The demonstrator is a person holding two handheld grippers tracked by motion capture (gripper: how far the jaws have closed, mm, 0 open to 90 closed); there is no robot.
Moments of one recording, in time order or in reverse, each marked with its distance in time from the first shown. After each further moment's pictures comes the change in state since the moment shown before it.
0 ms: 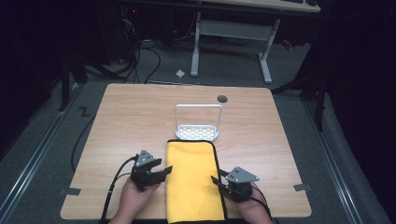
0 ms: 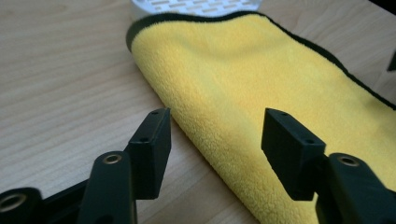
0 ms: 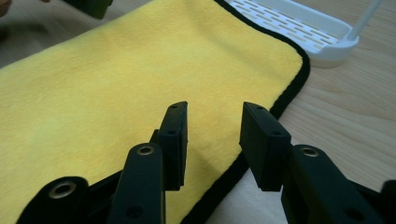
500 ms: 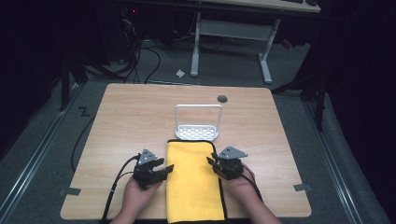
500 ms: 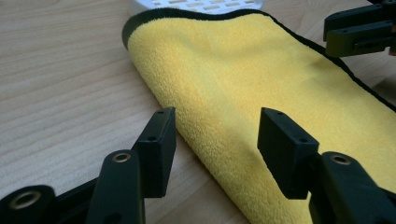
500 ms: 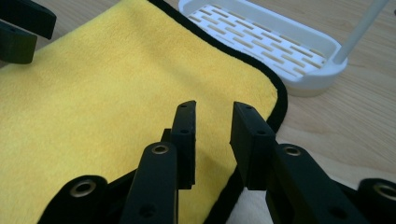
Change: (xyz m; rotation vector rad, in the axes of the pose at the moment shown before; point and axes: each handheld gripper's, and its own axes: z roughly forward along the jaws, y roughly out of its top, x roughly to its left) left arm -0.001 0.002 0.010 -0.017 -0.002 -0.017; right arm -0.029 0.033 0.051 0.040 -0.022 0.039
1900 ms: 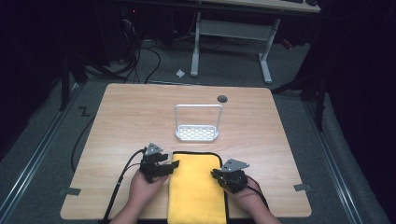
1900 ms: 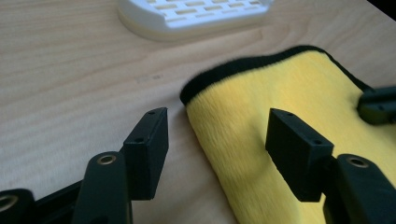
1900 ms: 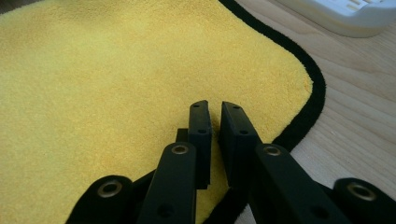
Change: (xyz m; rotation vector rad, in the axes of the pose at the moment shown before) left arm 0.008 0.020 0.028 0.059 -0.021 -0.064; right arm 0.010 -0.032 -0.019 0.111 0.090 -0.064
